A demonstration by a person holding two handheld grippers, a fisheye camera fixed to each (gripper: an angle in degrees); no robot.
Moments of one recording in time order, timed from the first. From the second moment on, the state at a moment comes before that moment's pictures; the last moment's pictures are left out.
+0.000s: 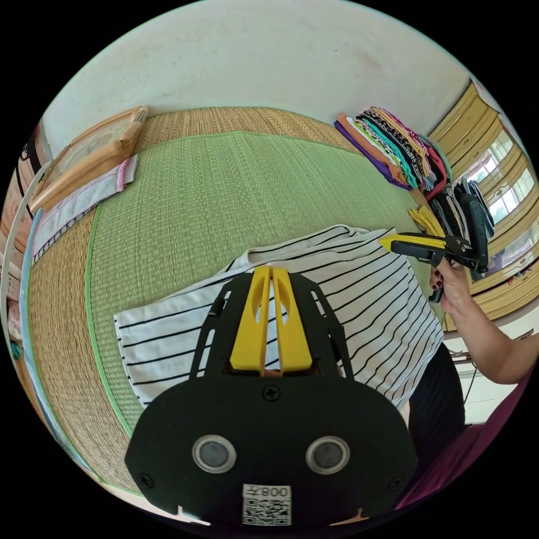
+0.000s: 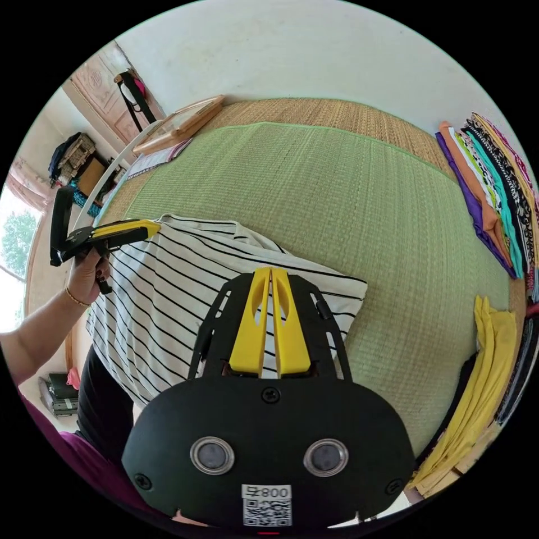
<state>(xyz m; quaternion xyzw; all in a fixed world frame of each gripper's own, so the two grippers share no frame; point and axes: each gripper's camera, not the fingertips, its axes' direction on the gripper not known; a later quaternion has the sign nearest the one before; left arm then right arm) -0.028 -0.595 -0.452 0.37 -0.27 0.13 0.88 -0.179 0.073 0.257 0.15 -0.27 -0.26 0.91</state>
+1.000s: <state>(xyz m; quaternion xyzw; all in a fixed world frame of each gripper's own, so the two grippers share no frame) -0.079 -0.511 -0.508 0.40 -0.22 0.12 0.88 -0.119 0.019 0.263 0.14 -0.31 -0.22 0.91</state>
